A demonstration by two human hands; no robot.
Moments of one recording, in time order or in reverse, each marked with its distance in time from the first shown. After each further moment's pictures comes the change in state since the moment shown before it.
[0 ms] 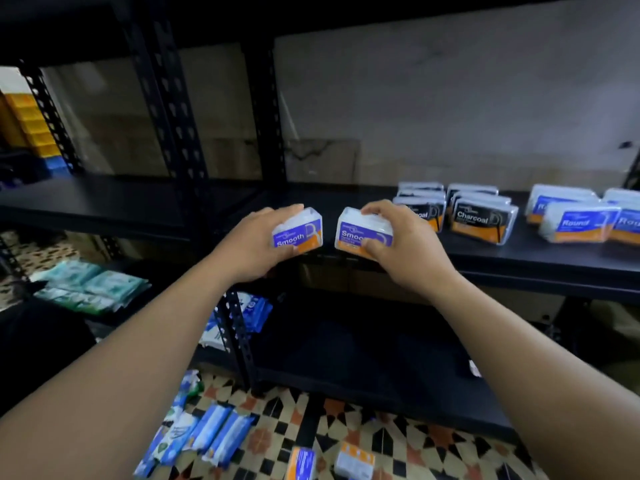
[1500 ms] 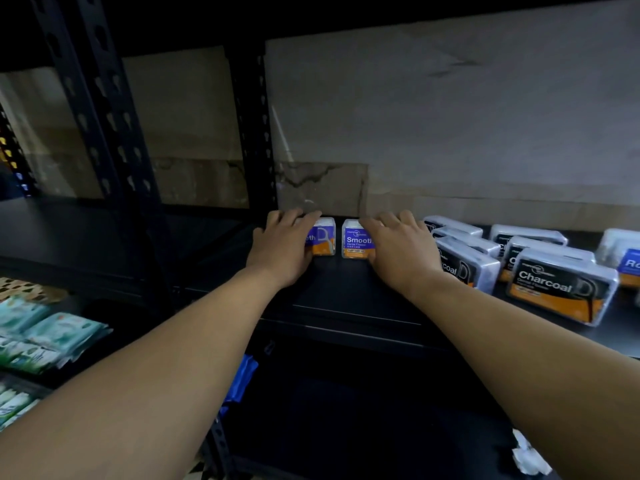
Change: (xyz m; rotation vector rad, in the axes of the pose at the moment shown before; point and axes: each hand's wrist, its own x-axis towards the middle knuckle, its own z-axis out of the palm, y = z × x) left_hand 0.163 -0.049 0.075 0.376 0.080 -0.054; right_hand 0.163 0.069 0.076 -0.670 -0.003 -0.114
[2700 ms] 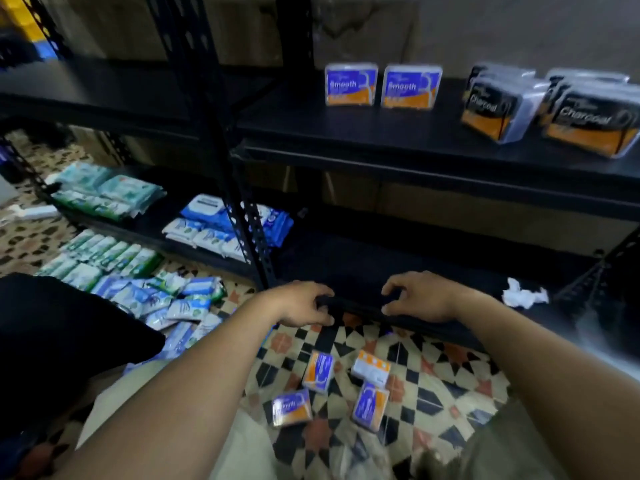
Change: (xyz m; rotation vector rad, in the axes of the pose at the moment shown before) left_hand -0.282 0.002 0.075 -0.344 -1.021 -0.120; right_hand -0.242 -0.040 0.061 0.530 -1.078 0.008
